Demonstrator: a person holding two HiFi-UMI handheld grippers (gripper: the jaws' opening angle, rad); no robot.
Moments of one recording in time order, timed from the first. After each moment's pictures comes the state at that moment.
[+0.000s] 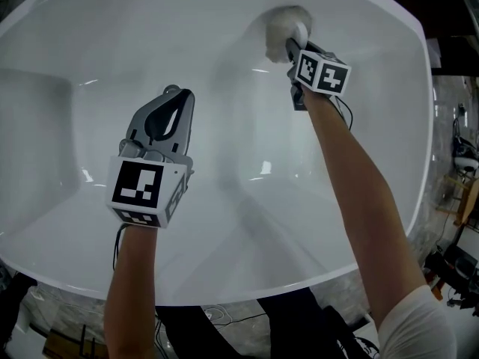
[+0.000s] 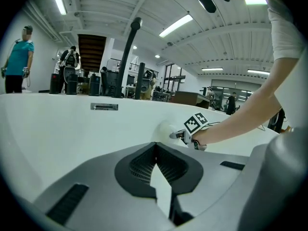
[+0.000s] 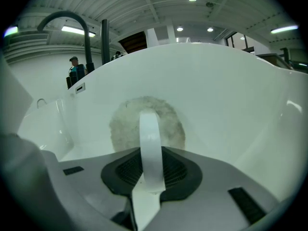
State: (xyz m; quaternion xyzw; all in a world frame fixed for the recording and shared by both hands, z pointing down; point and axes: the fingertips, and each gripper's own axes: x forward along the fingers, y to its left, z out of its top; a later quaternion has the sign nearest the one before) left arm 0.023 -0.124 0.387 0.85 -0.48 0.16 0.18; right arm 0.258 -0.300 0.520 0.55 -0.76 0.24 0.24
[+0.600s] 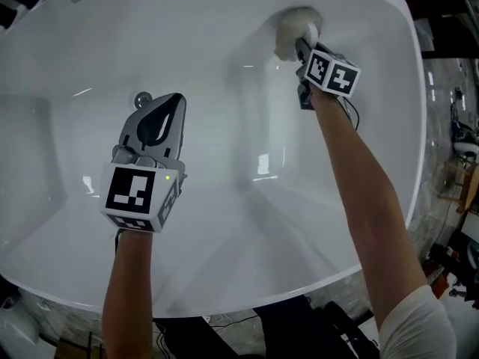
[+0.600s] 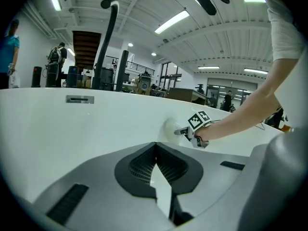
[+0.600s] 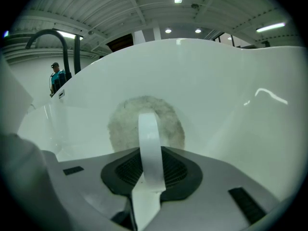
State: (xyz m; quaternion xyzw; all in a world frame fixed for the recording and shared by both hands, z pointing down) left arm 0.110 -0.136 0.411 0.85 -0.46 0.17 0.19; right arm 0.395 -0.303 0.538 0.60 -0.73 0.26 0.22
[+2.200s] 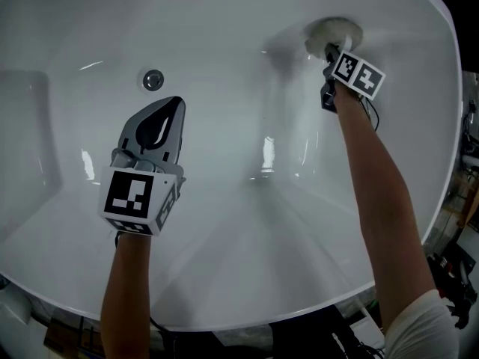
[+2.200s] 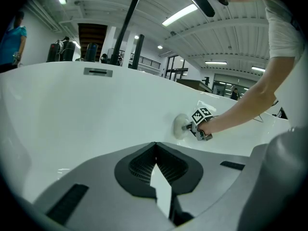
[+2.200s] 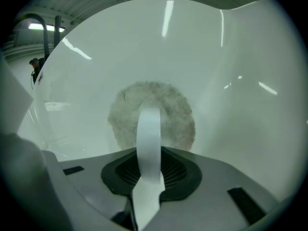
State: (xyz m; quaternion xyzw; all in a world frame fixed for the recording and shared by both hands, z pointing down) left arm 0.059 -0.110 0.477 0.83 -0.47 0.19 0.22; right arm 0.419 -0.287 0.619 0.64 -0.66 0.31 0.24
